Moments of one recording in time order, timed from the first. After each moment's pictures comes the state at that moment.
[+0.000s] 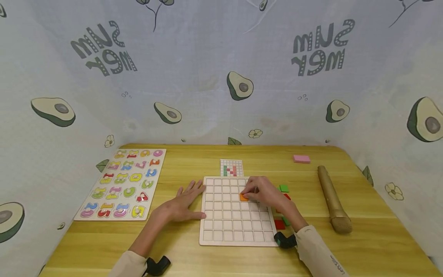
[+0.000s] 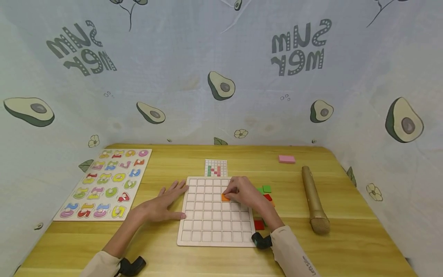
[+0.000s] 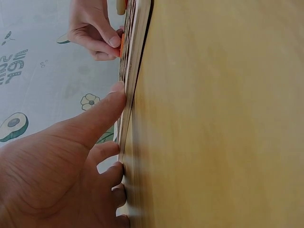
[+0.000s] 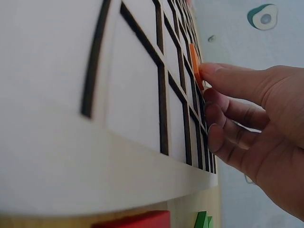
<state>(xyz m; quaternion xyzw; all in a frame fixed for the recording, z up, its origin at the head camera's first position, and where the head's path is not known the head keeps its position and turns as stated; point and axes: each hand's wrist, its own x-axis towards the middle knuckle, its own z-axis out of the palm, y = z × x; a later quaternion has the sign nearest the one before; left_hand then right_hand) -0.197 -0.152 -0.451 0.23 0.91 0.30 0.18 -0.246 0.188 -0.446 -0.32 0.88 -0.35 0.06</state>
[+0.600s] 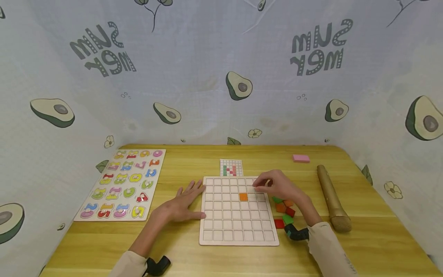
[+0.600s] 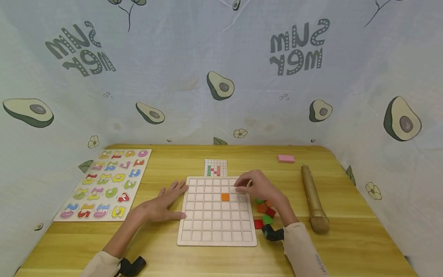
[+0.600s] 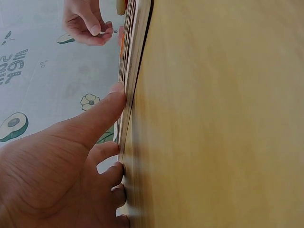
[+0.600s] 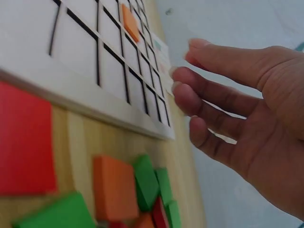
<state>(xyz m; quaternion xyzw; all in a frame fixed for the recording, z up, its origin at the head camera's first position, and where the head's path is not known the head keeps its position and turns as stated) -0.196 -0.151 -0.450 0.22 0.91 0.30 0.19 -0.253 0.226 -0.424 -0.33 0.87 -0.35 0.06</state>
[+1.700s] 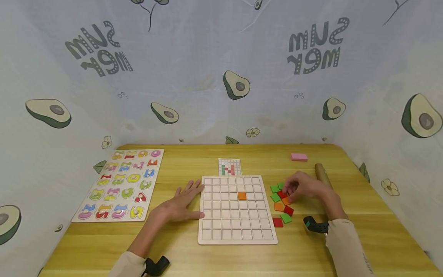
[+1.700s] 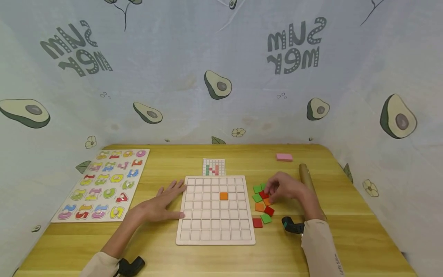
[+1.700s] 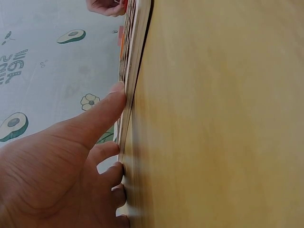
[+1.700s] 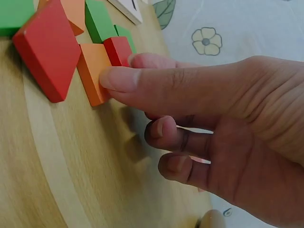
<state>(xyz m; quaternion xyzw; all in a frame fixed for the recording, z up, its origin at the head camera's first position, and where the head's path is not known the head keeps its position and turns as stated) -0.196 -0.153 -0.449 0.22 0.91 0.31 0.19 -0.257 0.314 -0.417 -0.24 0.88 -0.35 0.22</state>
